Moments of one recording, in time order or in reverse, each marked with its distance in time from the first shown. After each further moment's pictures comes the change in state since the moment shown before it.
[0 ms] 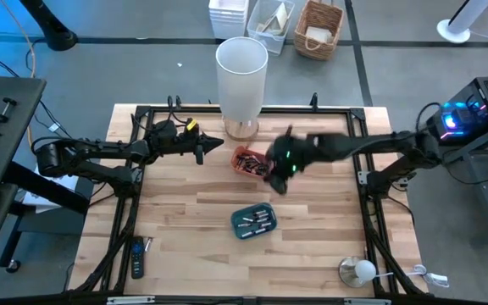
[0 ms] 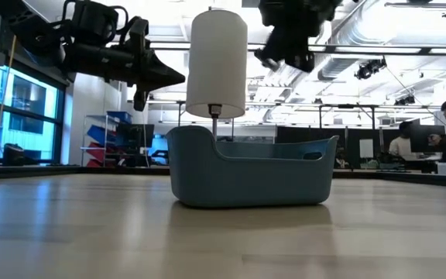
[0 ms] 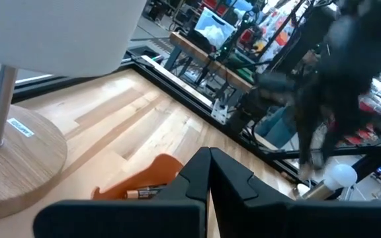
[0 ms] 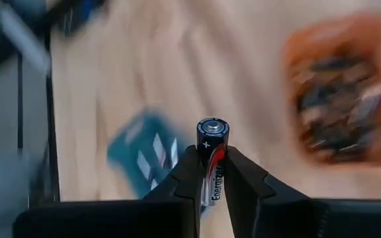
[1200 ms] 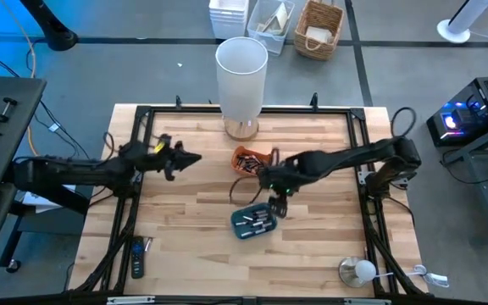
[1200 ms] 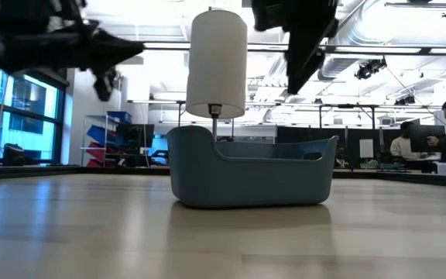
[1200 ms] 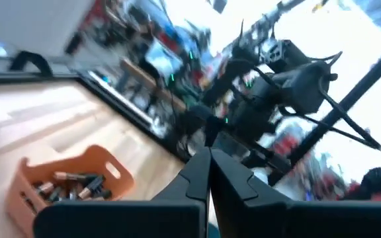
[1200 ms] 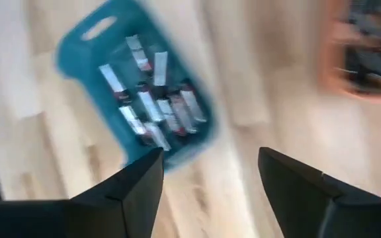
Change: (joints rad) left arm -0.165 -0.468 -0.294 0.048 -0.070 -0.173; right arm 0.189 0.226 0.221 -0.372 0.162 -0.008
